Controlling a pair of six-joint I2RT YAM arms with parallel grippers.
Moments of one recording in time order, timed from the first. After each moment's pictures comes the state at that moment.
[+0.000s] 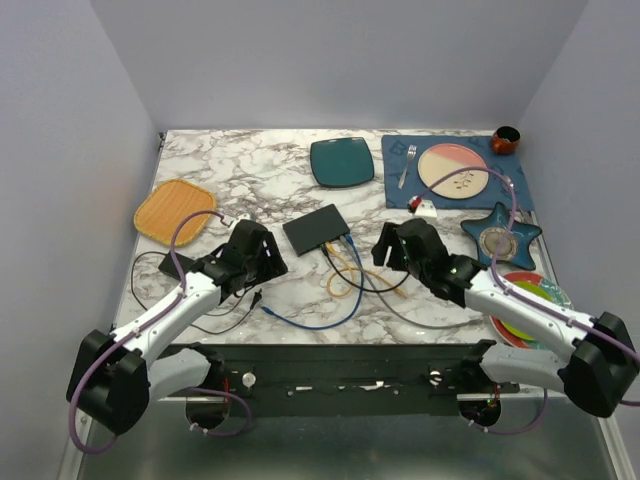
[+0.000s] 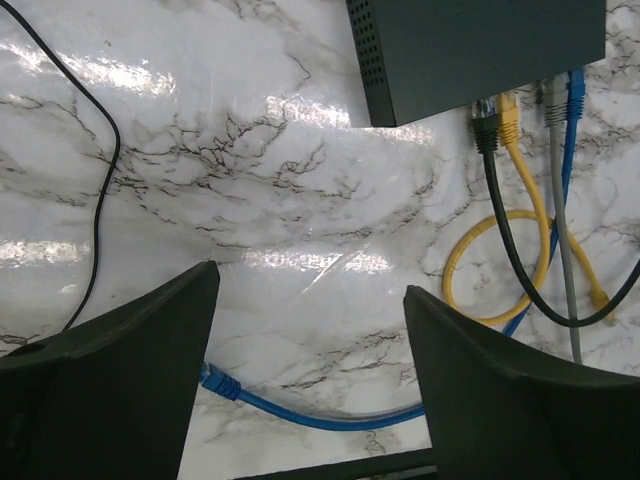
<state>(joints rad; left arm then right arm) -0.50 1.06 0.66 -0.45 -0.10 -0.78 0.74 1.07 0.67 -0.23 0.35 0.61</state>
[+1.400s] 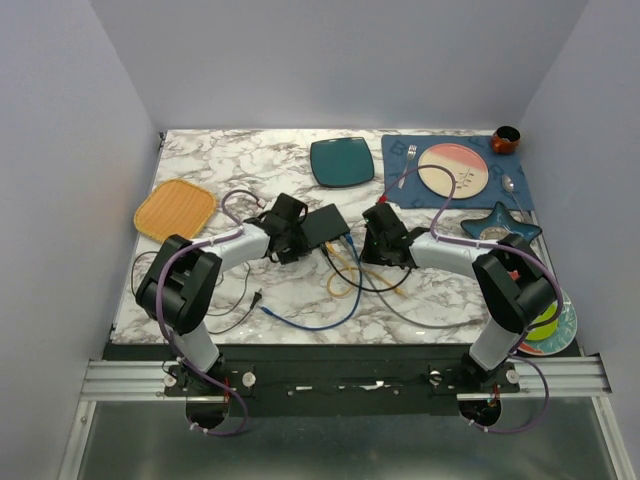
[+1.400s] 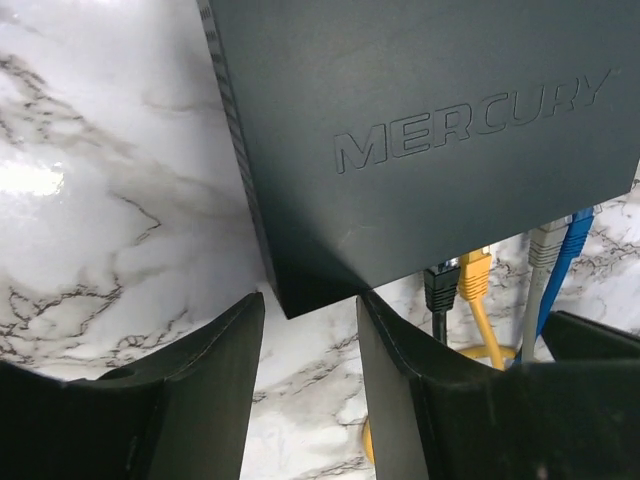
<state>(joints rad) -0.52 1.68 0.94 -0.27 -0.04 -0.91 0.64 1.71 0.93 -0.16 0.13 0.71</state>
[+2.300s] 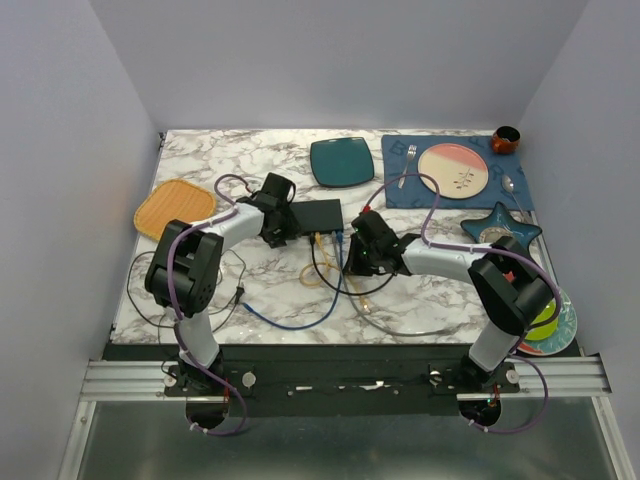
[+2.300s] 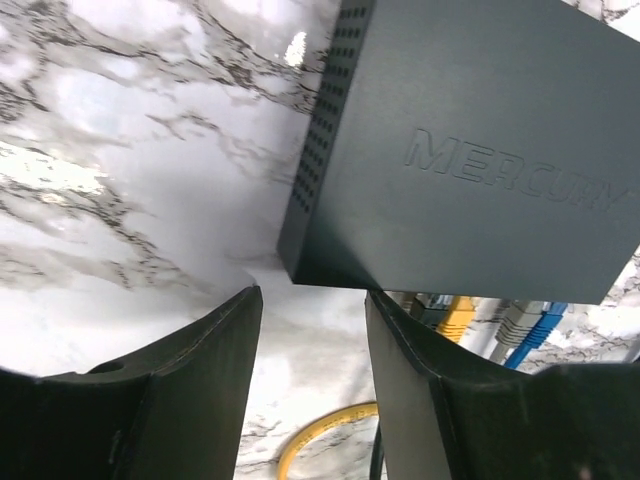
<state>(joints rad) -0.40 1.82 1.14 -0.38 -0.03 -0.84 0.73 1.71 0.92 -0.14 -0.02 0.75</state>
